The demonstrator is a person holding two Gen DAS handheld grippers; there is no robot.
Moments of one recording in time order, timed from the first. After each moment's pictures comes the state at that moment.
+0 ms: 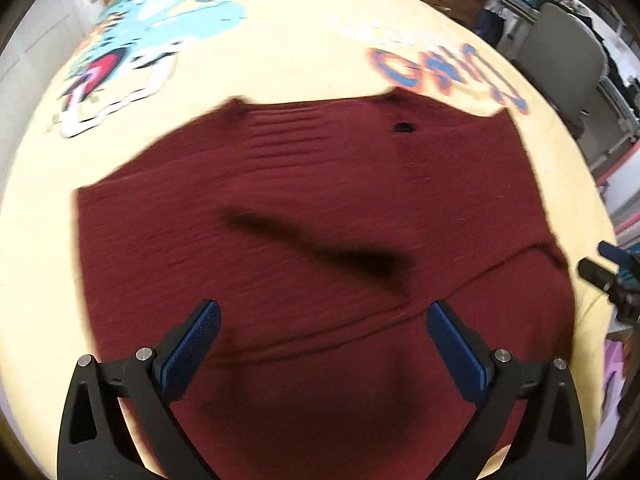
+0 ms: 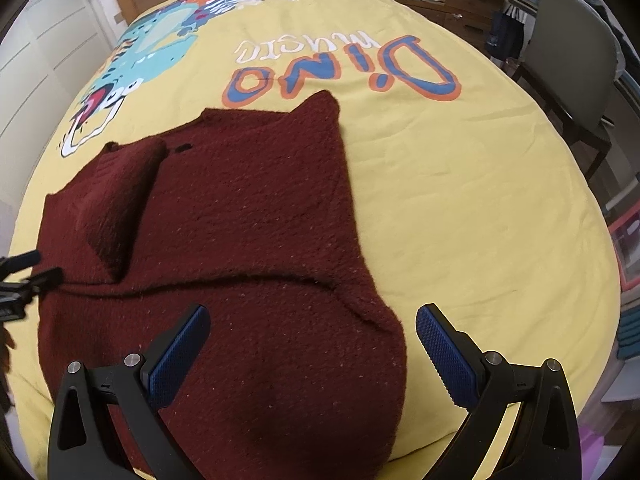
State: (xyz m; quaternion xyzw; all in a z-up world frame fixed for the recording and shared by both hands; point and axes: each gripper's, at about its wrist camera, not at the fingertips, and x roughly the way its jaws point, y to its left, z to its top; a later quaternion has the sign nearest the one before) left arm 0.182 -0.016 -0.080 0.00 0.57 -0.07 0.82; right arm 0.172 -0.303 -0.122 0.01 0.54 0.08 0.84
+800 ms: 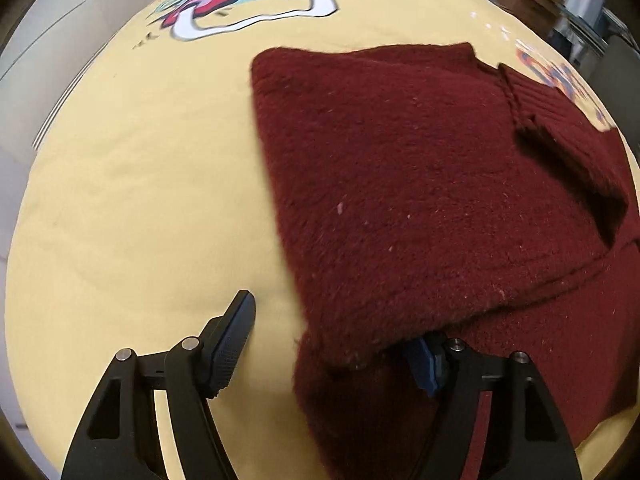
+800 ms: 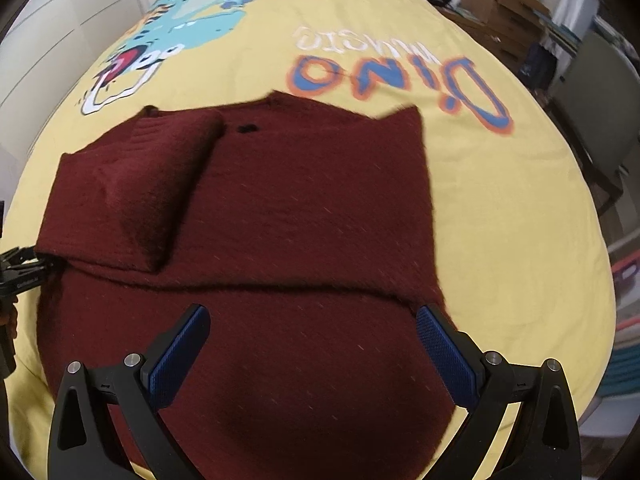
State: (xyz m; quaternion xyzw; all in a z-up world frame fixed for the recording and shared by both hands) left arm 0.141 0.120 -0.130 -0.01 0.57 0.02 0.82; right arm 0.180 -0.226 -0.116 -0.06 0.54 0.11 0.83
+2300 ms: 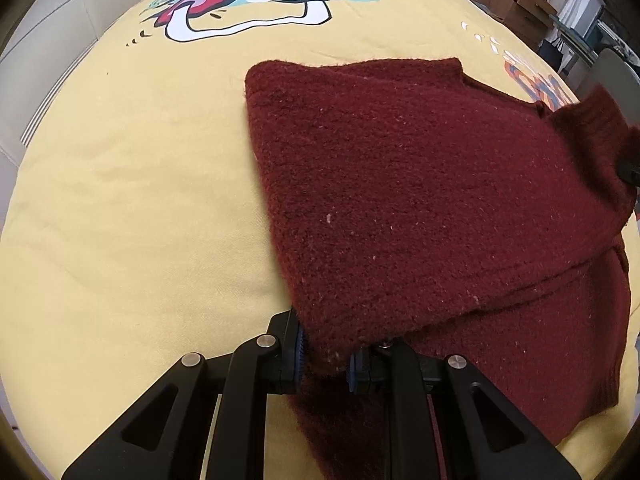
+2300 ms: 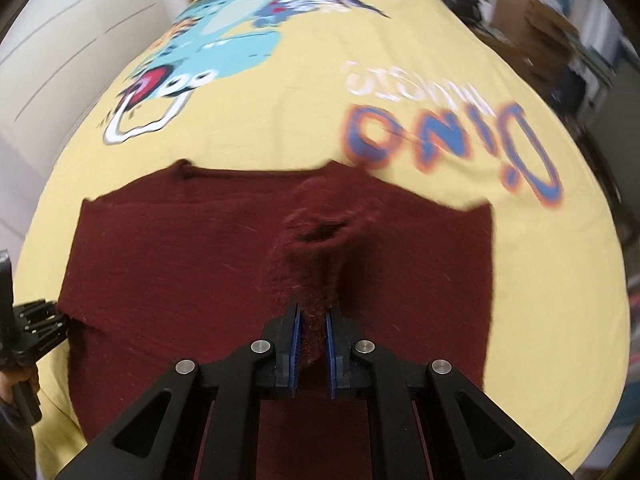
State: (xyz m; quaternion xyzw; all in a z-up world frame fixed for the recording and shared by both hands) left arm 0.139 0.108 -0.117 -0.05 0.57 0.00 0.82; right arm 0.241 -0.186 -0.096 -0.02 0.53 0.15 0.84
